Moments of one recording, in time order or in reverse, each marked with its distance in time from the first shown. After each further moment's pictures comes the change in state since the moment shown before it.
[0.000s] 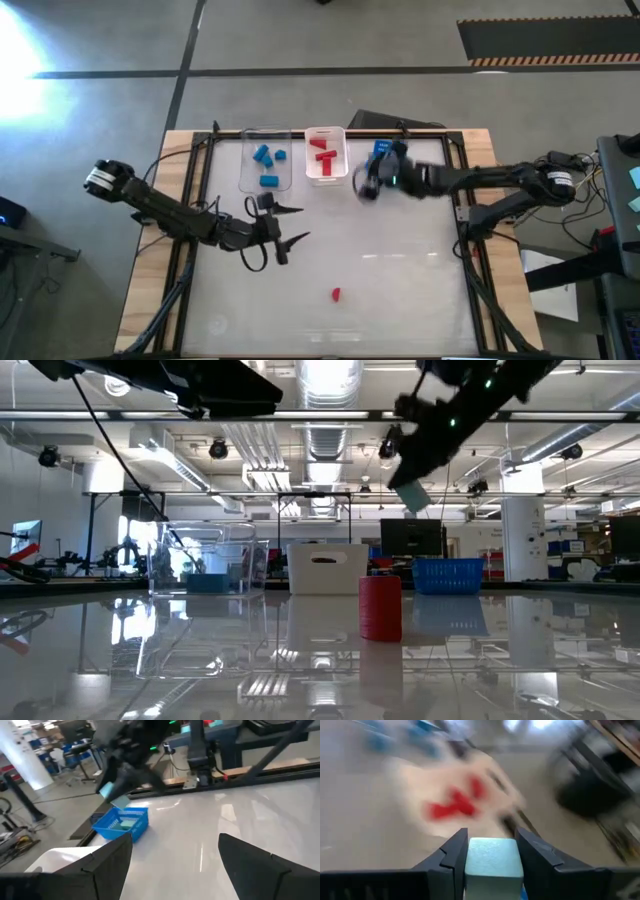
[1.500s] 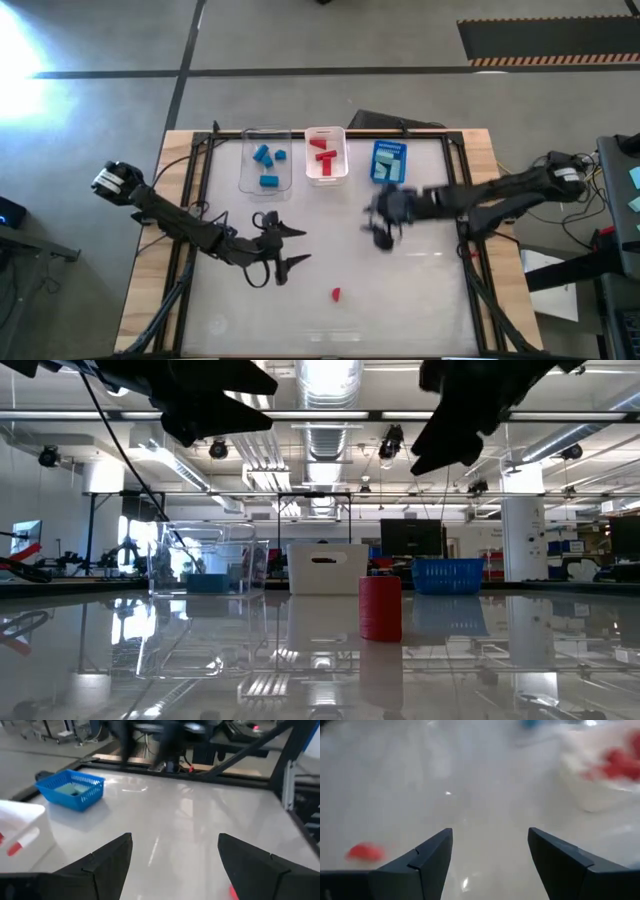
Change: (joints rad) left arm -0.103 0.089 0.032 -0.058 0.034 -0.373; right arm 0.199 -0.105 -0.006 -0.218 -0.436 0.419
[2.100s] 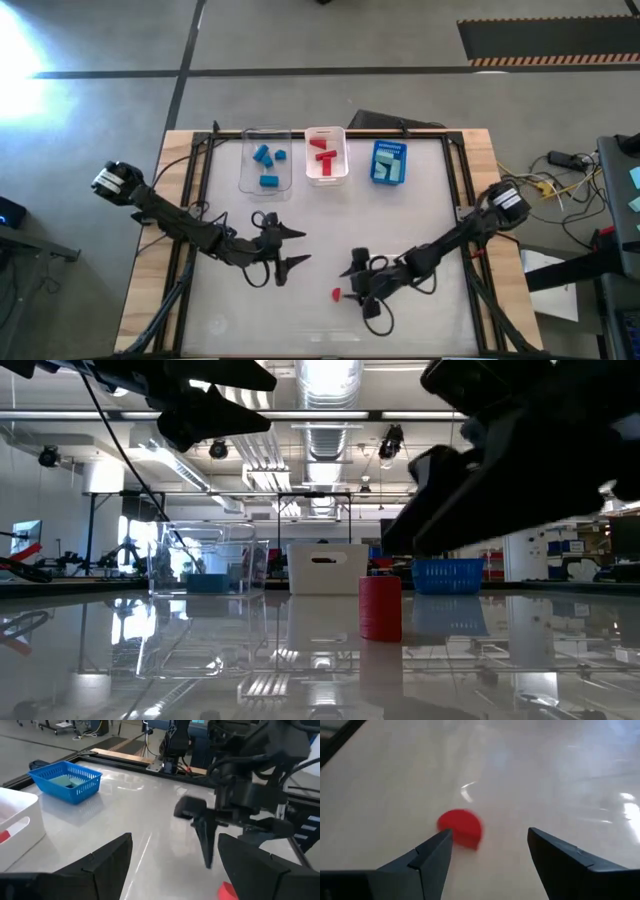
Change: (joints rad) left arm -0.008 0.000 -0.007 0.016 0.000 -0.097; right arm 0.471 0.568 -0.002 0.625 0.220 -0.138
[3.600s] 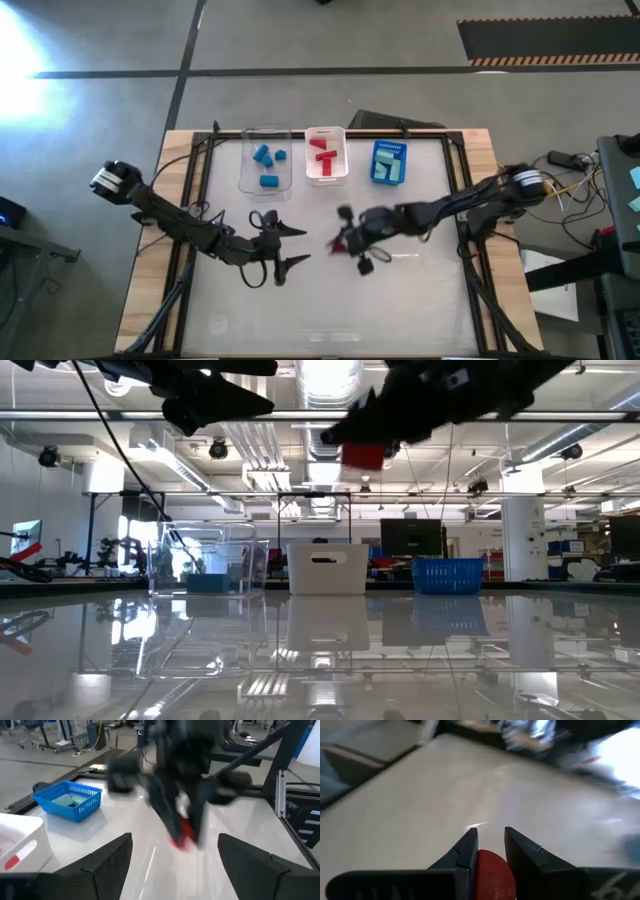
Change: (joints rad) left arm 0.002 -0.017 0.009 0.020 0.000 0.126; right arm -0.366 -0.184 0.016 0.056 -0.502 -0.378
